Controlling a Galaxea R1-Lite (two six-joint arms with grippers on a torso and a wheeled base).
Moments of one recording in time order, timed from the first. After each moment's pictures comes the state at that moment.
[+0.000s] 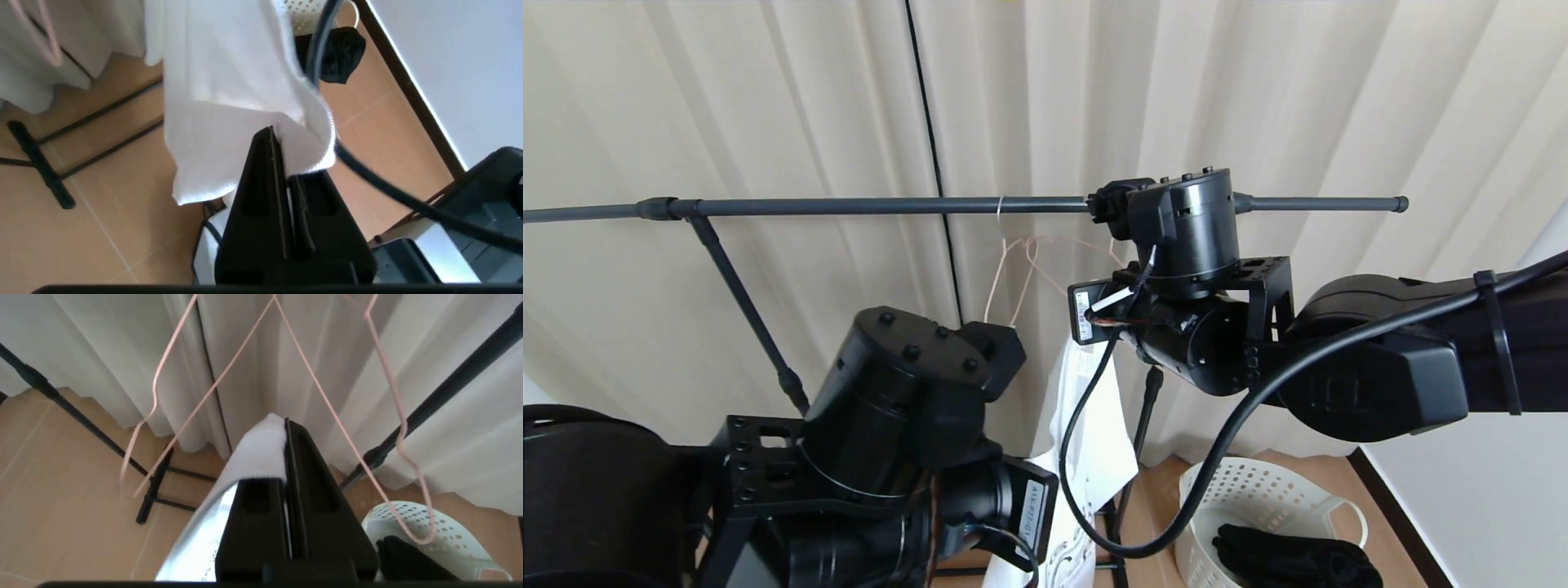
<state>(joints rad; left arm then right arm) -0.94 1.61 -0.90 -0.06 0.19 -0.37 0.81 1.95 -1.39 -0.18 -0.53 0.22</state>
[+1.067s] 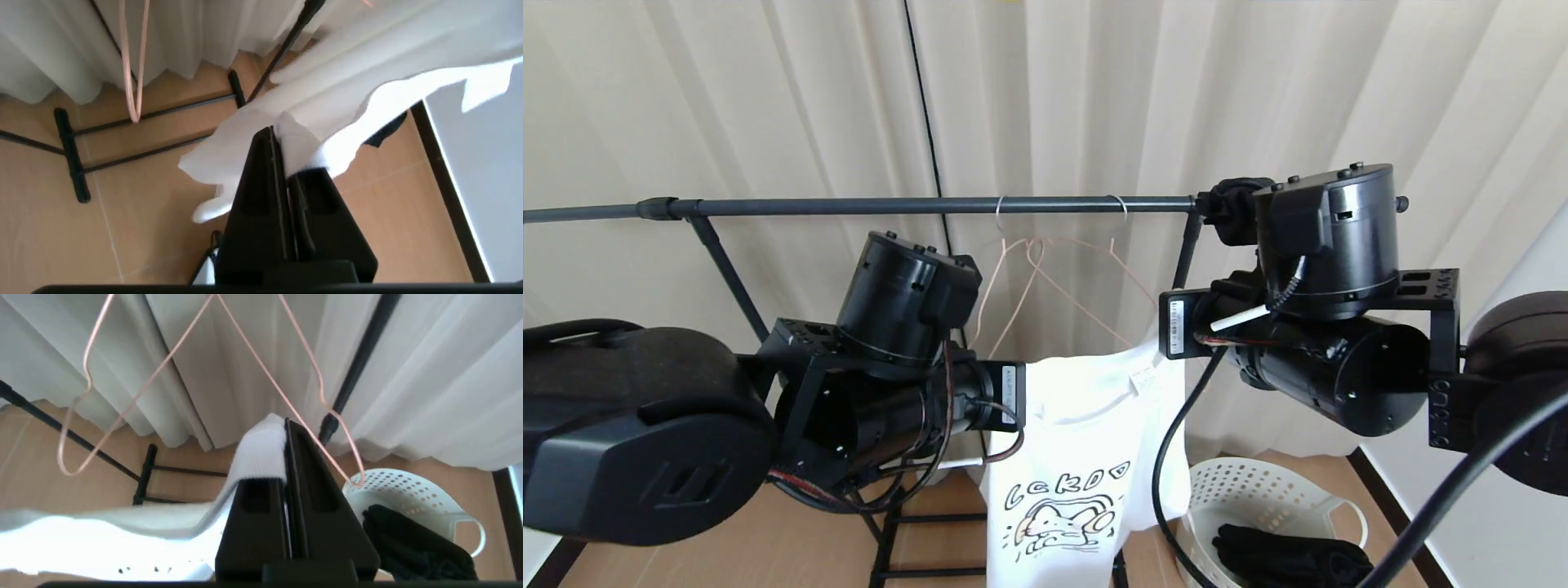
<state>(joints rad) -0.75 1.71 -1.04 -0.07 0.26 -0.40 0.77 1.71 -1.12 -0.17 -0.60 0.28</state>
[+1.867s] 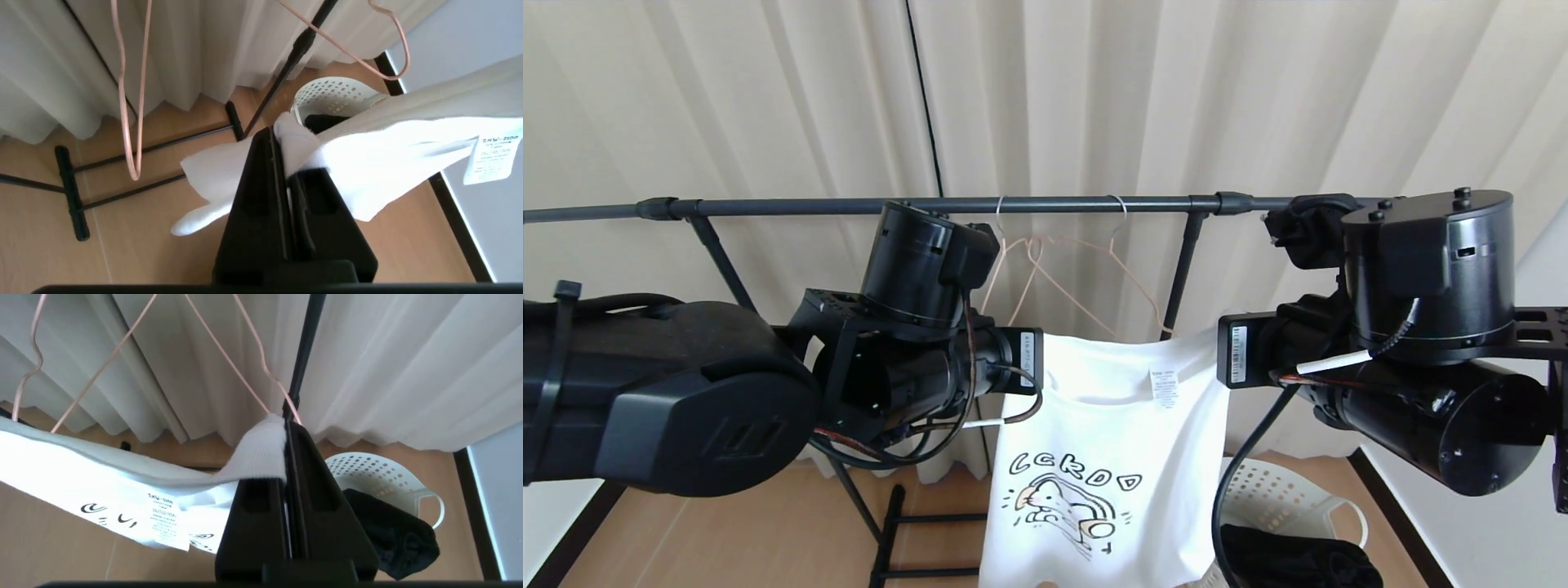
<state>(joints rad) -0.74 1.76 -1.13 -0.13 0.25 -0.33 0.77 1.58 -0.97 -0.18 -0.67 0.29</state>
